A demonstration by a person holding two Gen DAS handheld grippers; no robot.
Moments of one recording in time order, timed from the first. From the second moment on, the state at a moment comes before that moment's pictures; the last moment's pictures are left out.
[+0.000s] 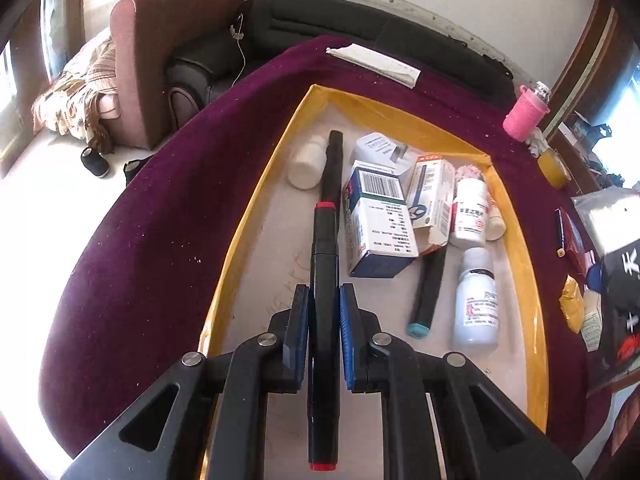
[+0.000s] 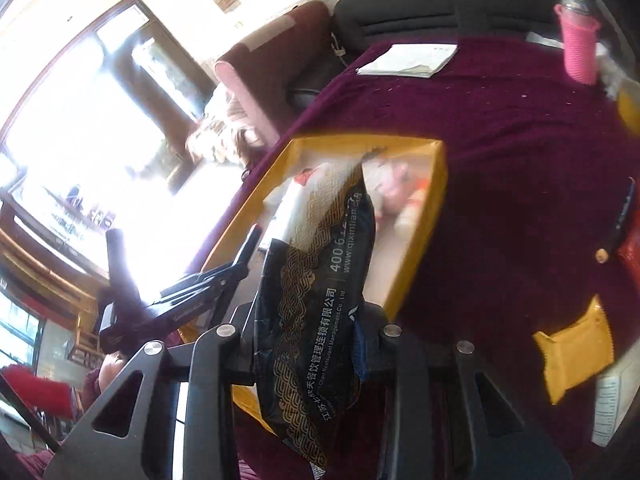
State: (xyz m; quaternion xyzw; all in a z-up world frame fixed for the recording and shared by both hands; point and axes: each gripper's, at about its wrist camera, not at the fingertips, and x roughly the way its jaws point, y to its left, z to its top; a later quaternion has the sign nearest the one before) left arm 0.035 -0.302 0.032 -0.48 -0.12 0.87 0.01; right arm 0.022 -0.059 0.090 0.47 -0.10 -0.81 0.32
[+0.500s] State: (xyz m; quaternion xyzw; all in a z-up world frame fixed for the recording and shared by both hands) left arm 0.083 -0.334 0.076 -0.40 -0.15 0.91 -0.01; right arm 0.039 -0.167 0.035 0.53 -0.03 -0.76 0.37
